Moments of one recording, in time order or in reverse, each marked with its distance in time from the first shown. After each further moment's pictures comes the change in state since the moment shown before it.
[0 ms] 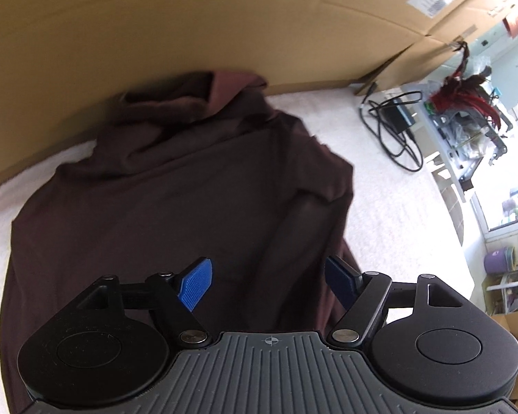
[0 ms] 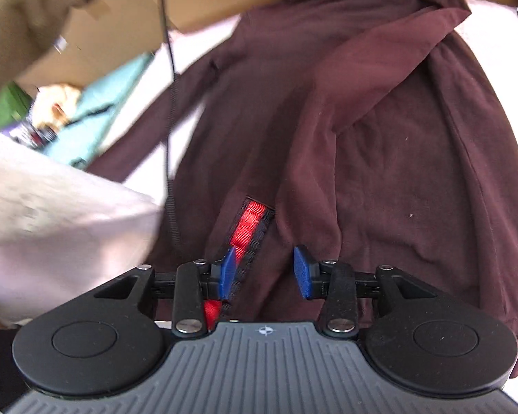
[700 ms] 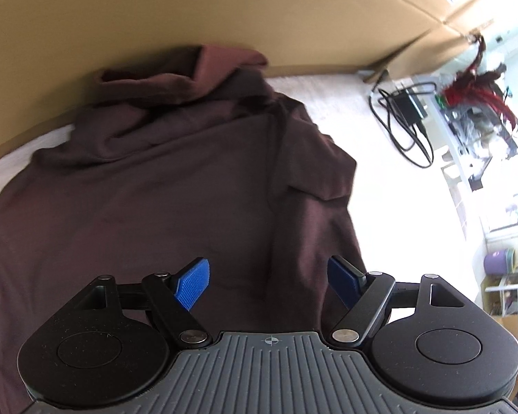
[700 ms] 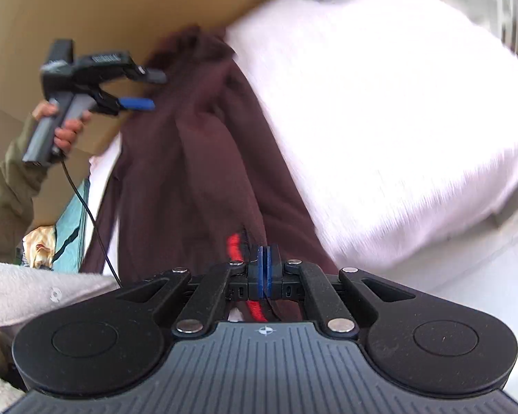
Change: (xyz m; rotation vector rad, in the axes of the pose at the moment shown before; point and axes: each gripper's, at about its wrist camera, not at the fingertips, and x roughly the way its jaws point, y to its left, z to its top) left arm 0.032 -0.015 0.009 -0.016 0.048 0.004; right arm -0.125 -0.135 -0.074 0.520 -0.152 0.000
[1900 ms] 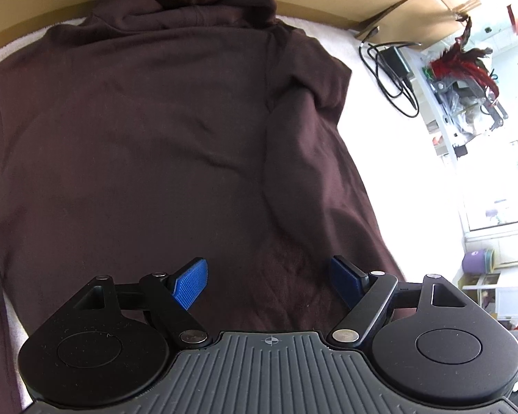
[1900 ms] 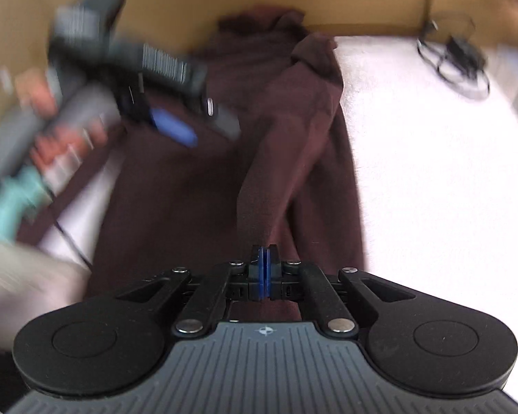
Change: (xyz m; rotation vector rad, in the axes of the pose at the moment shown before) left arm 0.005 0.011 -0.092 -0.079 0.021 -0.087; right arm 0.027 0.093 0.029 -0.366 -0.002 -0.067
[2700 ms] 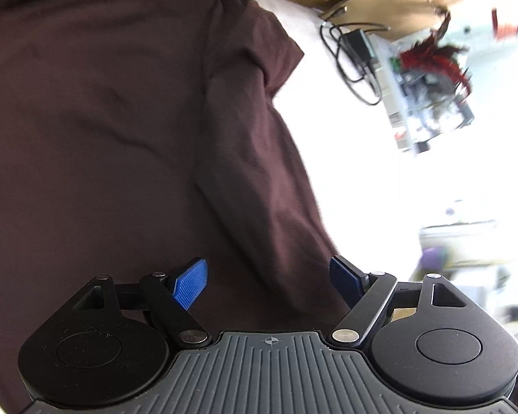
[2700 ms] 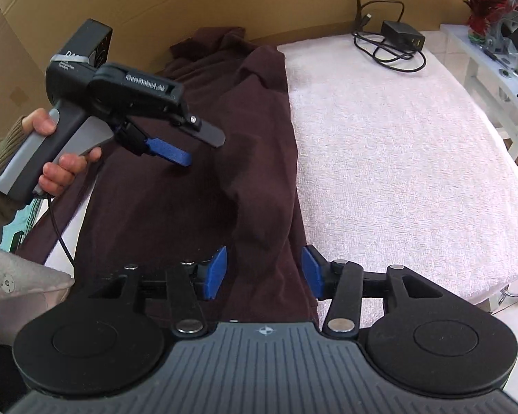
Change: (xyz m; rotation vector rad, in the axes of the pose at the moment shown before) left arm 0.035 -0.024 0.003 -0.083 0.063 -0.203; right arm -0.028 -0.028 -0.043 0.024 -0.062 -0.120
